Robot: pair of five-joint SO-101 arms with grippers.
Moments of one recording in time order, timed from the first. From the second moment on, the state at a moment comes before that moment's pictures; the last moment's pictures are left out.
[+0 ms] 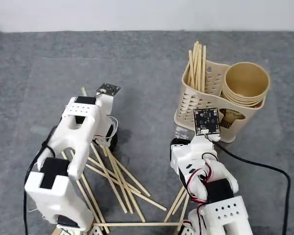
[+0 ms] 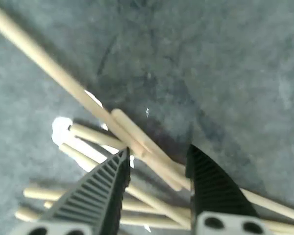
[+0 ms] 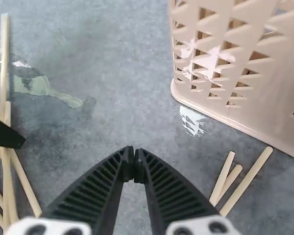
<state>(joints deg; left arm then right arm) 4.0 15.8 20.0 72.7 -3.7 -17.7 -73.3 74.5 51.2 -10.9</state>
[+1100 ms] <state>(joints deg) 5.9 19.6 8.7 80.1 -3.8 -10.6 -73.3 74.5 51.2 -10.9</state>
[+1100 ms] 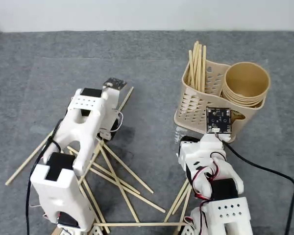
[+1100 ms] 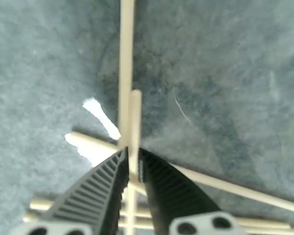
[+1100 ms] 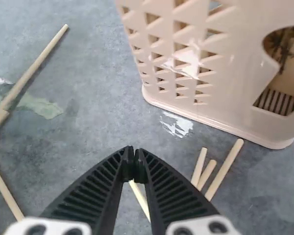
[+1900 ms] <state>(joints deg) 4.2 19.6 -2.9 90.6 -16.9 -9.8 -73.3 74.5 51.2 -10.9</state>
